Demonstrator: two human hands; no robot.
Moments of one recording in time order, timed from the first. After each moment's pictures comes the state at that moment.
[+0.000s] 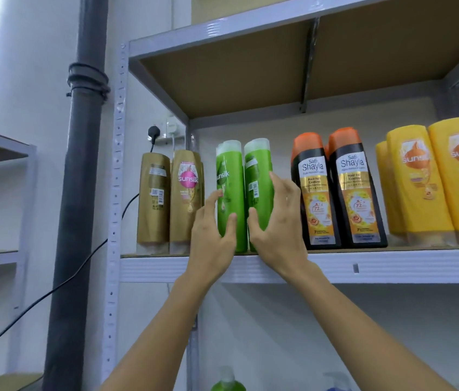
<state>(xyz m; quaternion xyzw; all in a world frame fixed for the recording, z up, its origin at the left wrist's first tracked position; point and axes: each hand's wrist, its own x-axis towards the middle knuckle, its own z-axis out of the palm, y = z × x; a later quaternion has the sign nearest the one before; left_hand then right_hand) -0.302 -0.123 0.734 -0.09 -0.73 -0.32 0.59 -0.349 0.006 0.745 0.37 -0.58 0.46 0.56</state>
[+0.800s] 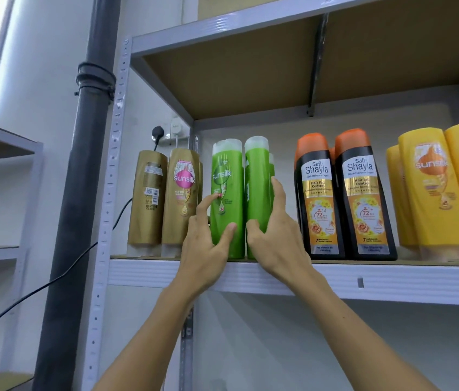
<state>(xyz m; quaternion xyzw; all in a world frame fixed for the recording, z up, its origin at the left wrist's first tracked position) -0.312 -0.131 0.725 -0.11 -0.75 -0.32 0.57 -0.345 0.018 0.748 0.35 -0.70 0.49 0.37</state>
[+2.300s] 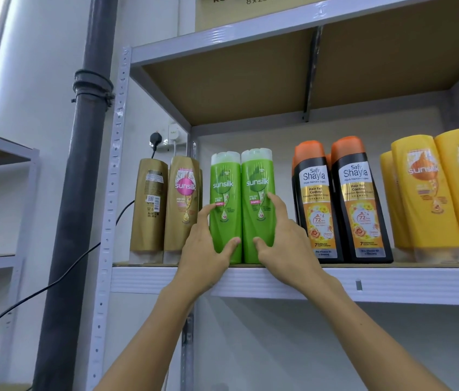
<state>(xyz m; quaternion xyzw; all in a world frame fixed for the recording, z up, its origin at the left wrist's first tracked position) -0.317 -0.144 0.732 -0.10 -0.79 -0.27 0.54 -0.359 0.028 0.746 0.33 -0.76 0.40 0.39</state>
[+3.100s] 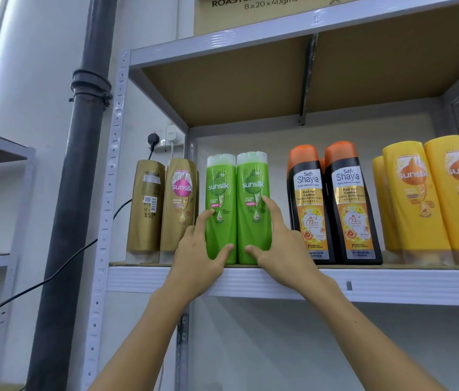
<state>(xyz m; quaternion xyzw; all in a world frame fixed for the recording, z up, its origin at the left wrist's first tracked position) -0.318 -0.150 0.726 -0.09 -0.79 -0.22 0.57 -0.354 0.038 0.746 0.34 -0.78 0.40 0.34</state>
